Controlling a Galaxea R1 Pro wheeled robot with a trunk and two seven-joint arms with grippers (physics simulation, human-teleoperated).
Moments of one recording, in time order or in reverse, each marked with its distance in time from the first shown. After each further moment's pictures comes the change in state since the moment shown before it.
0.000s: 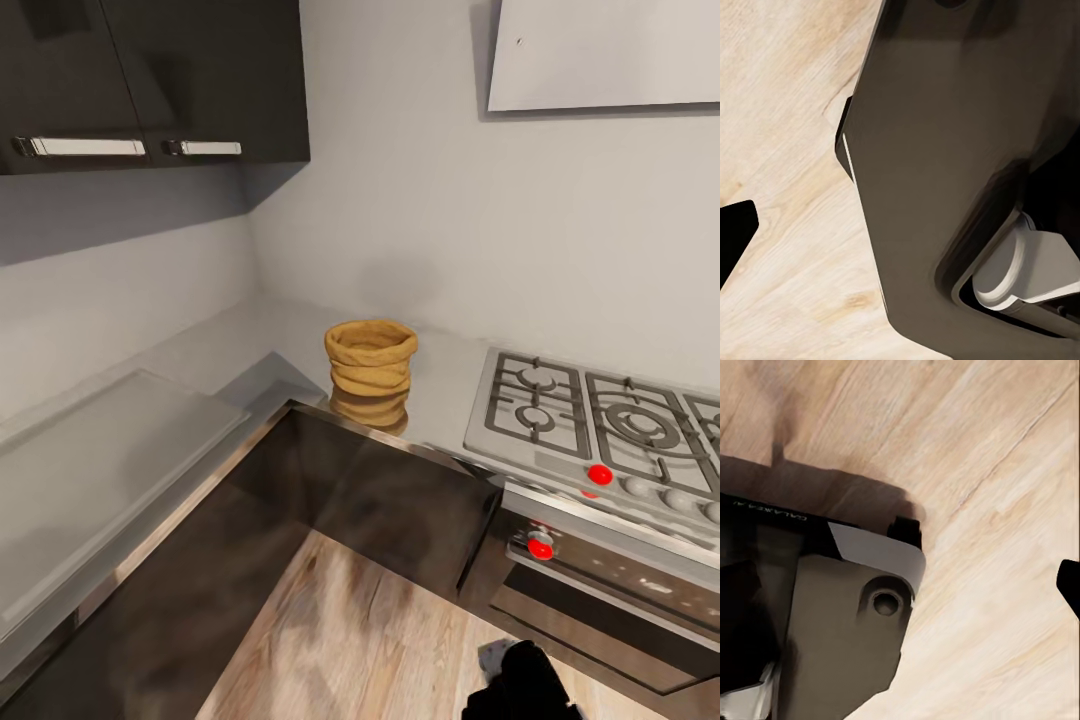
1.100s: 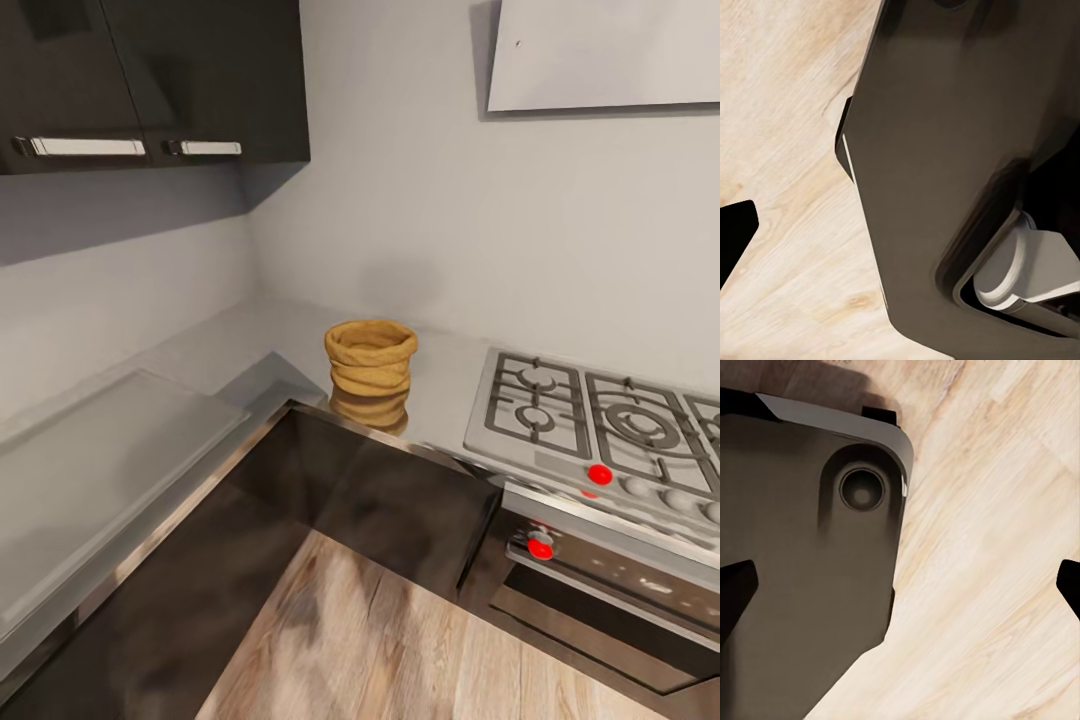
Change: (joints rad) left arm 0.000 0.000 -0.003 0.000 -0.005 0.000 0.000; right arm 0.093 -0.174 -0.267 0.957 -0.127 -0.858 -0.712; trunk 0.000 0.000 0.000
